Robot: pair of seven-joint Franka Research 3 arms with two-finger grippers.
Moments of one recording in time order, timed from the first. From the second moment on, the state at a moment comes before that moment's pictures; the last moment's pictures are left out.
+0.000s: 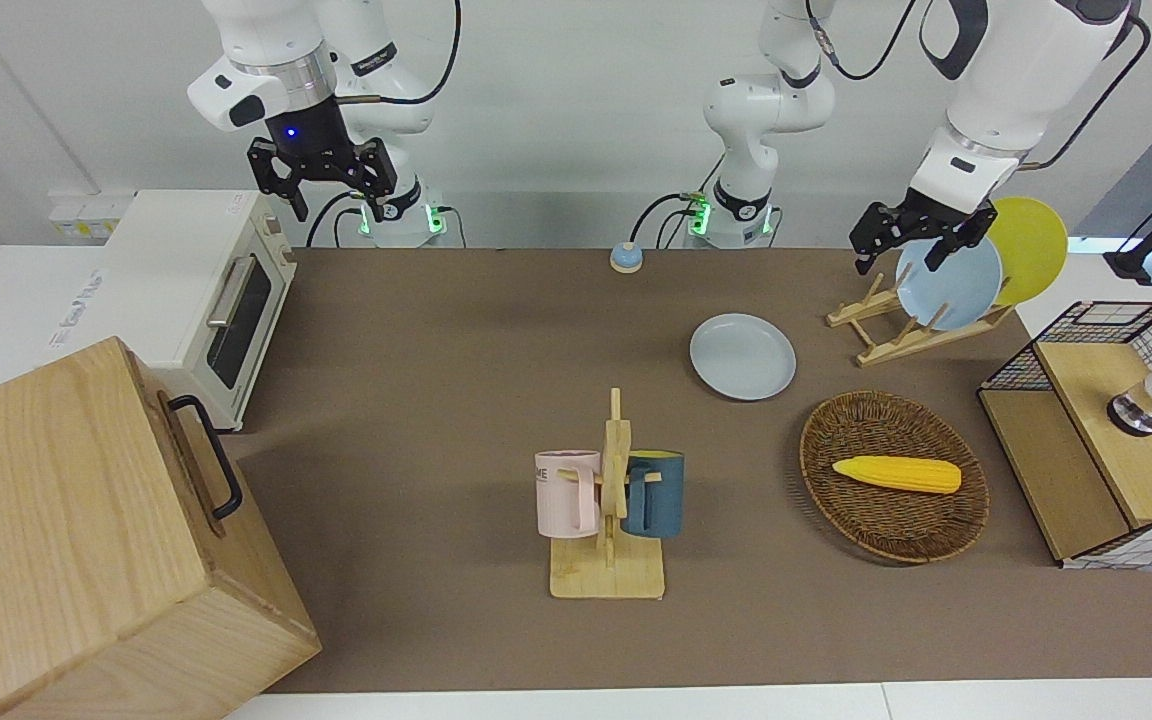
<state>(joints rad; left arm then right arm) 0.03 0.03 -0.07 -1.53 0.01 1.53 -0.06 -0.25 -0.12 0.37 -1.63 0.05 1.51 0.17</state>
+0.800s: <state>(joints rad) 0.03 0.03 -0.08 -1.51 0.01 1.53 -0.06 -0.25 -0.12 0.37 -1.63 0.05 1.51 0.17</state>
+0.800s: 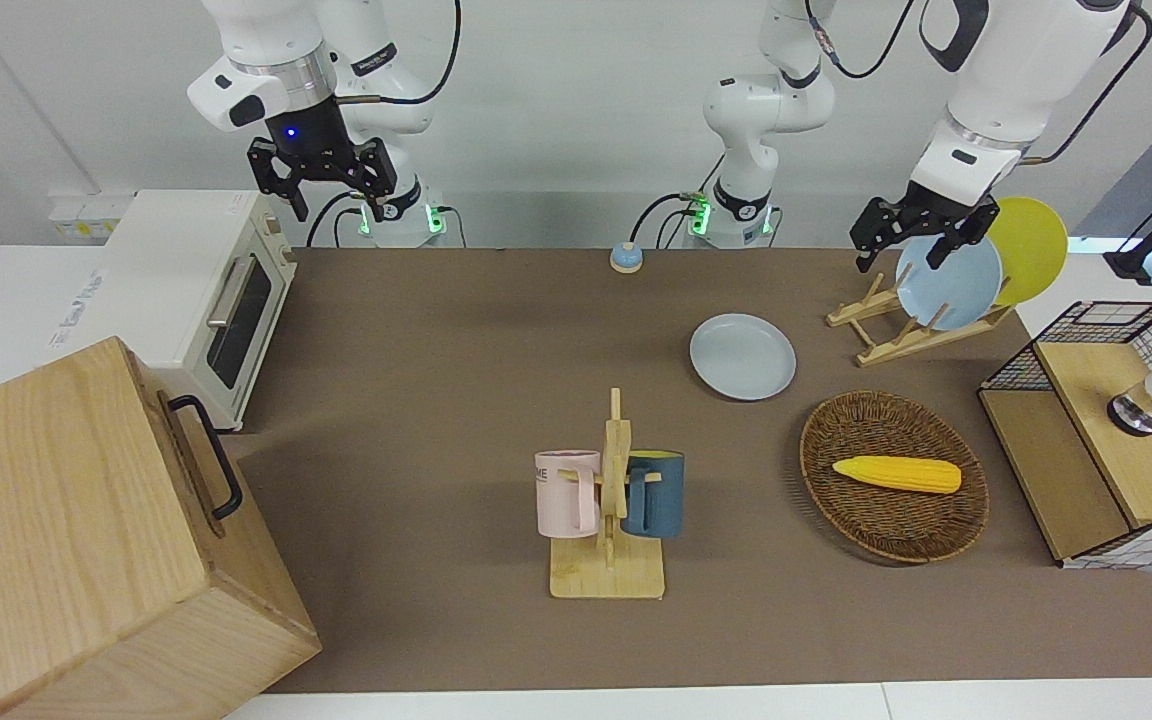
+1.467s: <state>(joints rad) 0.03 0.06 -0.07 -1.54 0.01 1.52 -0.06 -0.25 -0.12 0.37 -1.63 0.05 1.51 0.17</state>
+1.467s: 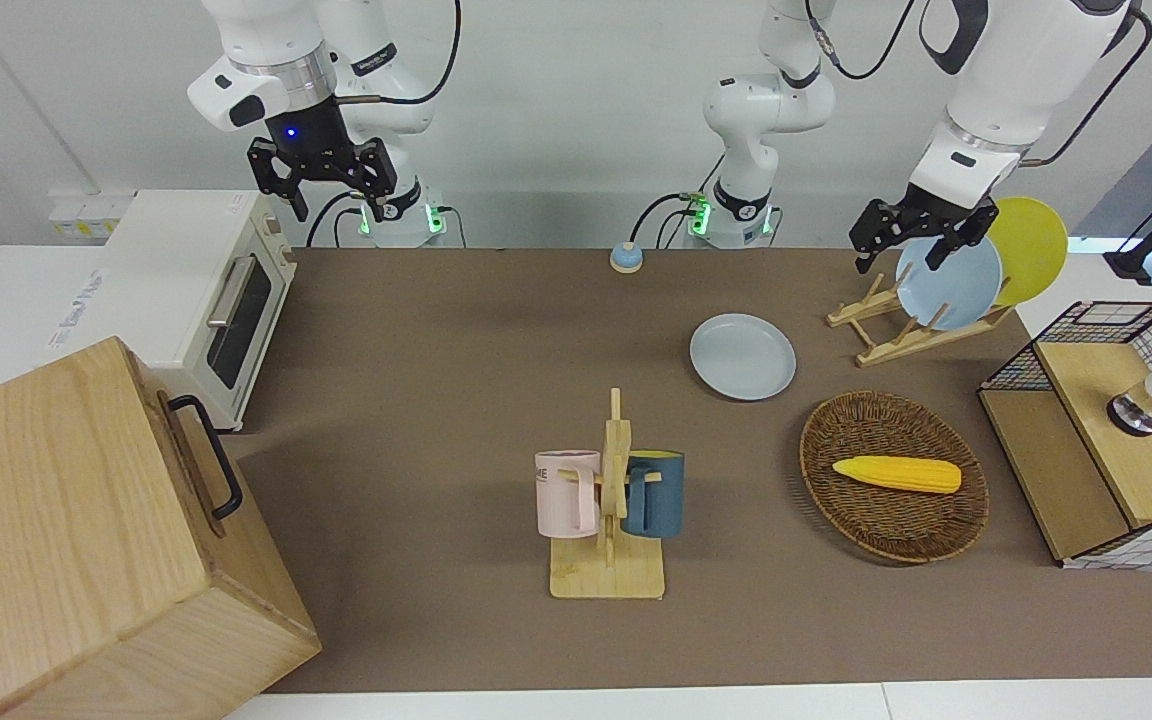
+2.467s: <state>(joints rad) 0.03 0.07 -0.01 -1.95 0.00 1.76 -0.06 -0.25 -0.12 0.37 -1.63 0.05 1.51 0.17</state>
